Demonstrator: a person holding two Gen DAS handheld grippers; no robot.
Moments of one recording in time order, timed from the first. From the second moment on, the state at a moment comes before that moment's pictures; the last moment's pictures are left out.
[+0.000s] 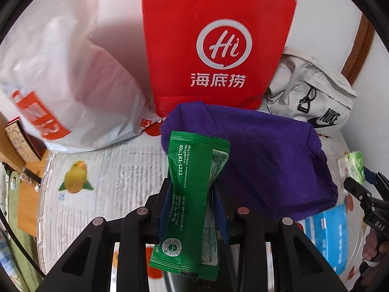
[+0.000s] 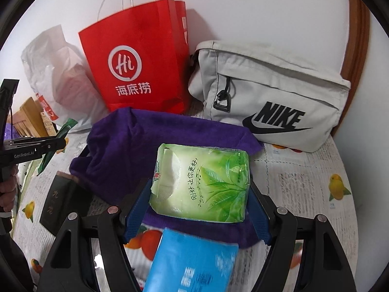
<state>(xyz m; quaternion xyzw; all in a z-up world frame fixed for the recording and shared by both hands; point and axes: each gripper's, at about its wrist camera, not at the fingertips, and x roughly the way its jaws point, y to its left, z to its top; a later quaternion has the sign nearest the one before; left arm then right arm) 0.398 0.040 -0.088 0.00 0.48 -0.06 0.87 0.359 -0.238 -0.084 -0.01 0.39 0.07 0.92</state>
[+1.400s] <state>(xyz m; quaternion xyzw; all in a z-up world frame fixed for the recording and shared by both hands) 0.465 0.034 -0.106 -0.01 0.51 -0.03 0.86 0.415 -0.235 -0.127 0.00 0.47 0.07 0.88</state>
